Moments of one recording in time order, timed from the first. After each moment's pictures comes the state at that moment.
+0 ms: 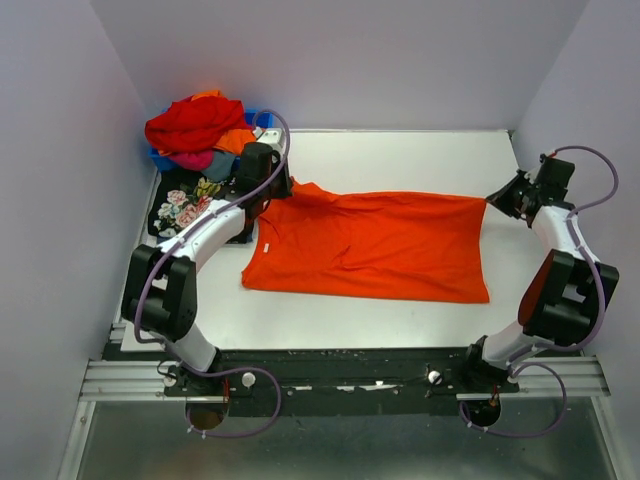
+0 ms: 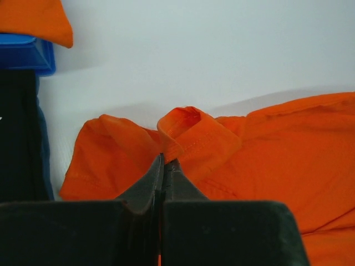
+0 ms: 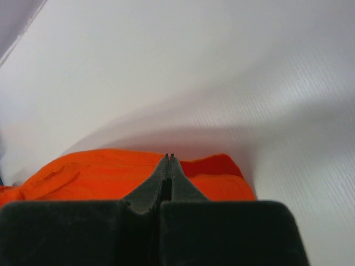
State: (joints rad) left arm -0.35 1.66 1.22 -0.05 0.08 -0.30; right arm -0.36 1.58 1.11 -0.24 -0.32 0.40
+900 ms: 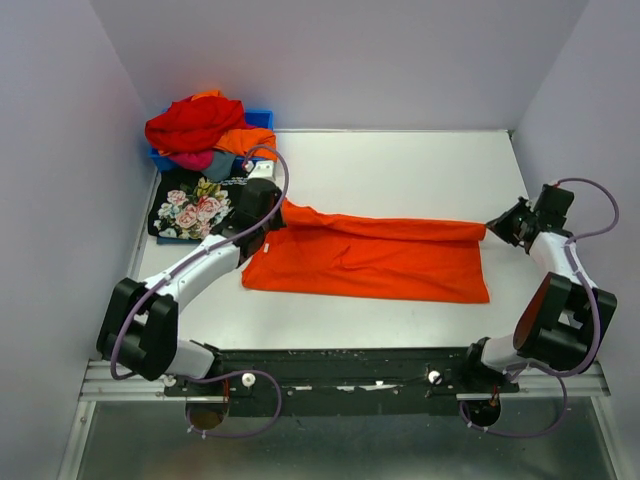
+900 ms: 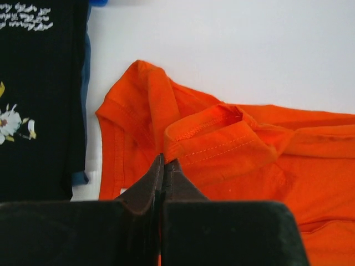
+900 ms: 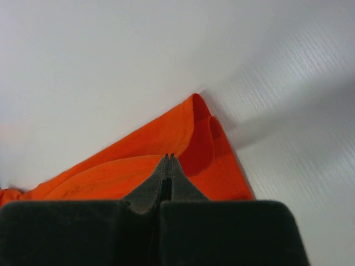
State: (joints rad) left arm -0.45 1.42 0.93 -0.05 -0.23 -0.35; right arm -0.42 1.41 0.88 -0.23 -0.30 0.45
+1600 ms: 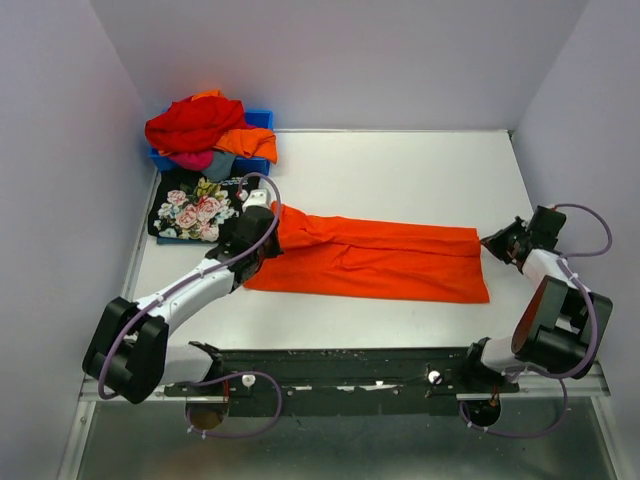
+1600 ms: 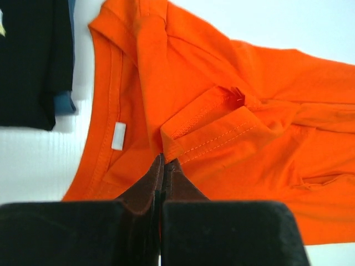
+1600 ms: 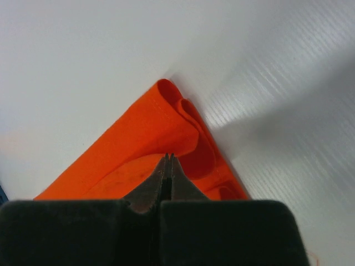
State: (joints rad) left arm -0.50 1.27 0.69 -0.06 -0.23 -0.48; right arm -0.45 1.39 0.69 -0.10 -0.30 0.56
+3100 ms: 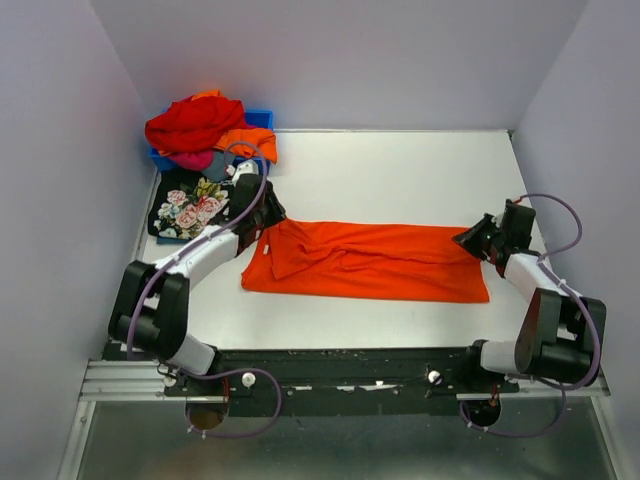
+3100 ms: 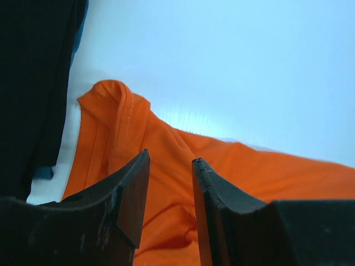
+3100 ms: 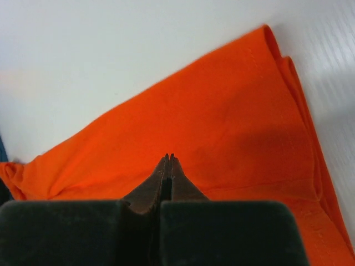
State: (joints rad) left arm -0.38 1.44 0.88 -0.04 -0.14 -0.65; right arm -0.23 1.30 0.61 -0.01 -0.34 0.54
